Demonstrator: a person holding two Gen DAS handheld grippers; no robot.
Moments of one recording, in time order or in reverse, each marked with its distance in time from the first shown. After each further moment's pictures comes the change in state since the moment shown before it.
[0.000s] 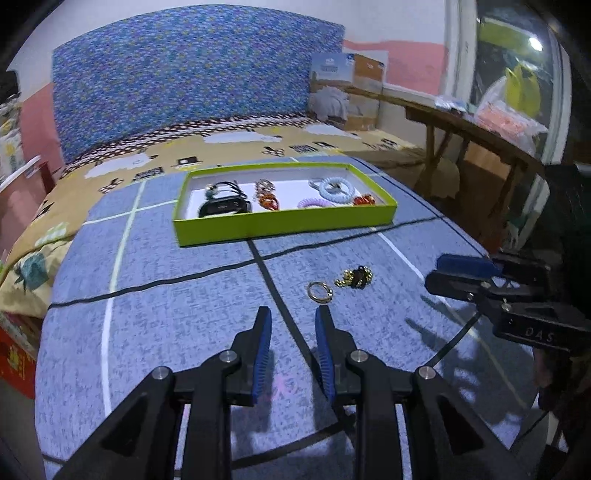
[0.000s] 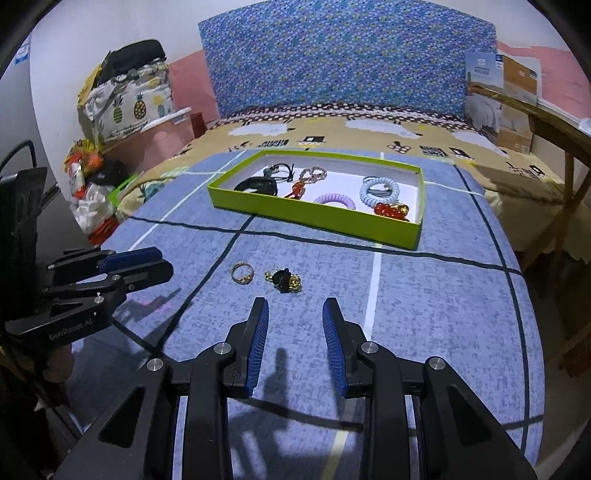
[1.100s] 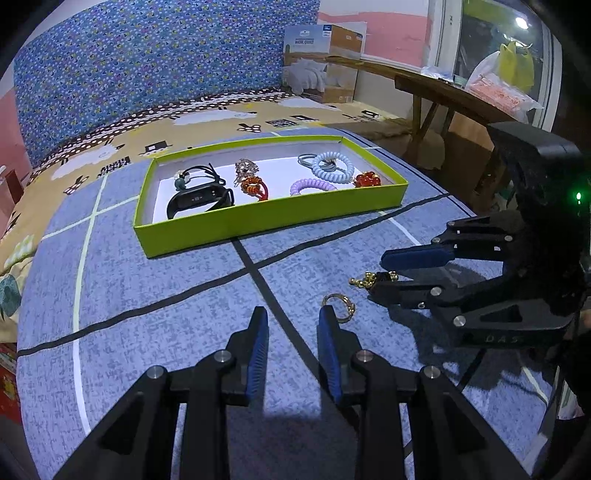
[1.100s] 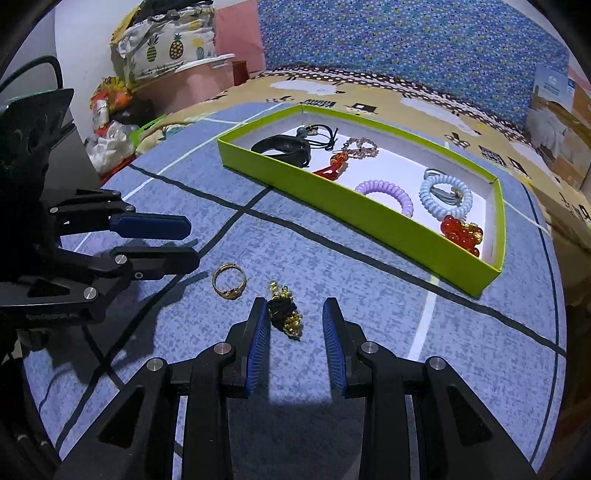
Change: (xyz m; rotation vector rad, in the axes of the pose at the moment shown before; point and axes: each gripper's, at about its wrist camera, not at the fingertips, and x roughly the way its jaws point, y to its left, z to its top) left arm 0.045 0.016 0.018 0.068 0.099 -0.085; right arm 0.071 0.003 0.023 -0.202 0.157 0.092
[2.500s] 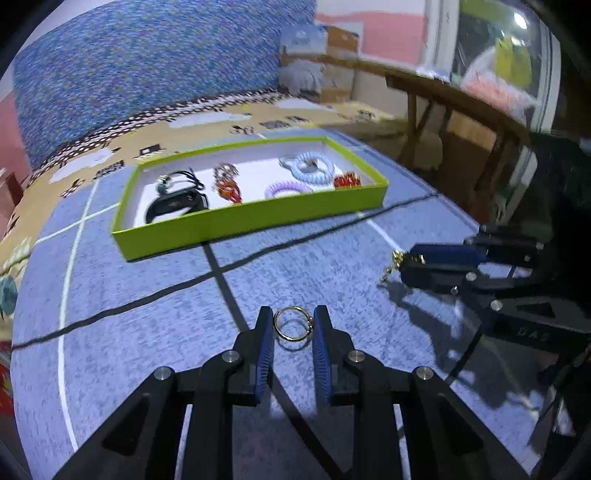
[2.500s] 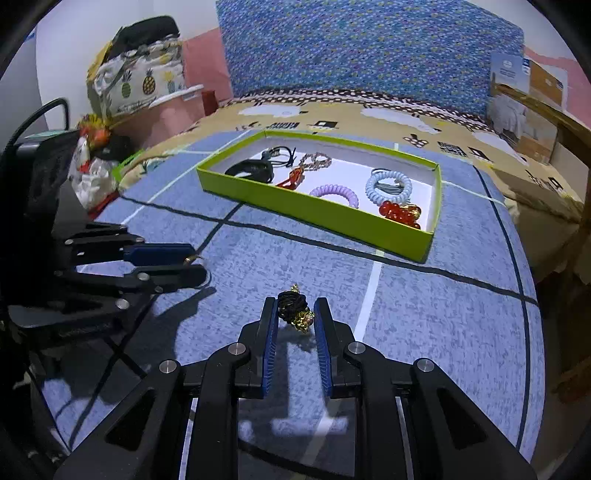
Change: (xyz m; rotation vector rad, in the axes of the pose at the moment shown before) left arm -0.005 -0.026 0.001 -0.019 -0.018 0.009; right arm -0.043 -0.015 -0.022 0.135 -0.103 -0.061
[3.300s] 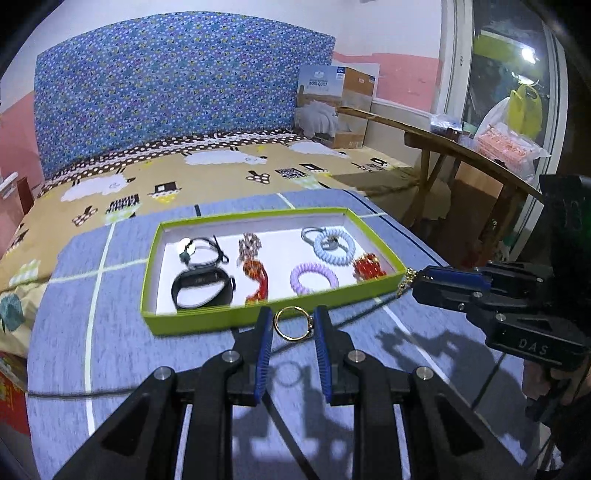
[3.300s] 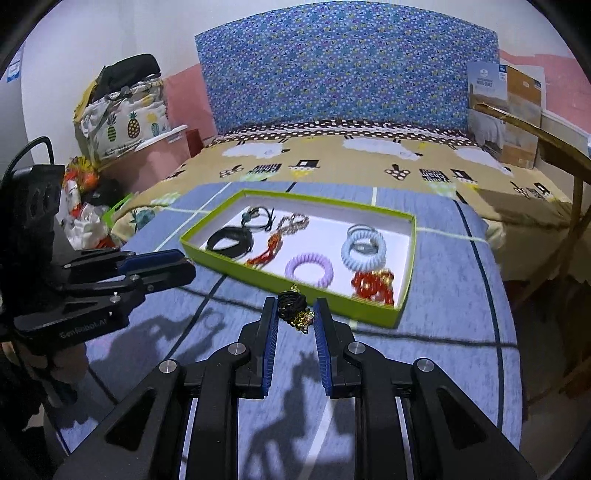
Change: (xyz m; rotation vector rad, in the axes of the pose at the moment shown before) left arm -0.003 0.023 0.058 -0.044 -0.142 0.016; right arm -0.011 -0.019 0.050 0.073 -0.115 -0.020
